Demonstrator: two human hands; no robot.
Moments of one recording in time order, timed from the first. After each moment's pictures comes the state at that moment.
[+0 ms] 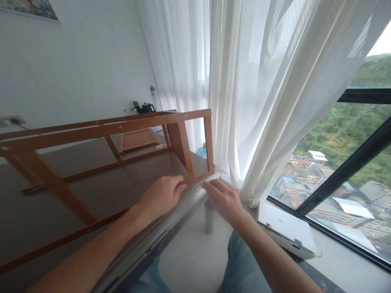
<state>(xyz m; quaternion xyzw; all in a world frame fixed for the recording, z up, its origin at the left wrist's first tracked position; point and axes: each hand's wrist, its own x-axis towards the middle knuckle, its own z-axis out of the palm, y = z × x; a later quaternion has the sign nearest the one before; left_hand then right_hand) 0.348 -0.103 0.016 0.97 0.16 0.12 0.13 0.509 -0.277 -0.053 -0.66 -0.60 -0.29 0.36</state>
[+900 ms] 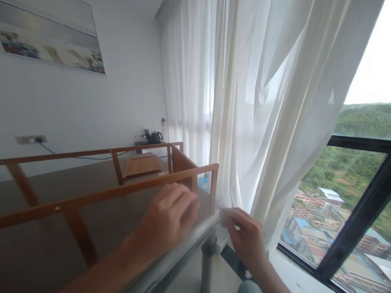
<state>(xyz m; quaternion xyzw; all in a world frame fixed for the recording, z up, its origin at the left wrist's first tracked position) 0.358 -0.139 0.076 0.89 -0.03 0.46 -0.02 0.522 -0.309 -0.002 -0.63 -0.50 -0.20 0.56</state>
